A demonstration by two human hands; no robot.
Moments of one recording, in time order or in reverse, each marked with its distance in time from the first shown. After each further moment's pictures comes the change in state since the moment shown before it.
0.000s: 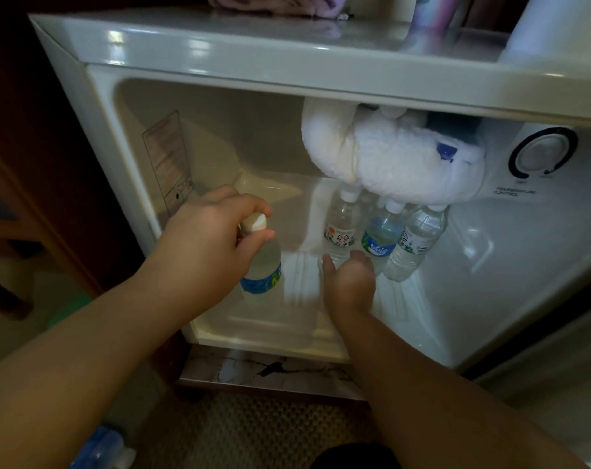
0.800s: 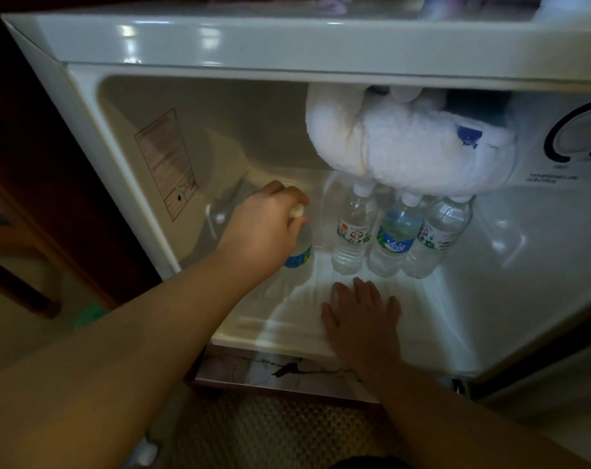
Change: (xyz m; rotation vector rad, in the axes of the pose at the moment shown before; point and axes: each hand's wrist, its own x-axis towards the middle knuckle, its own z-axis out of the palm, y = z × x) left_hand 0.048 -0.017 0.081 0.084 -0.035 -0.044; right_hand -0.045 0.062 0.005 -0.575 -0.229 -0.419
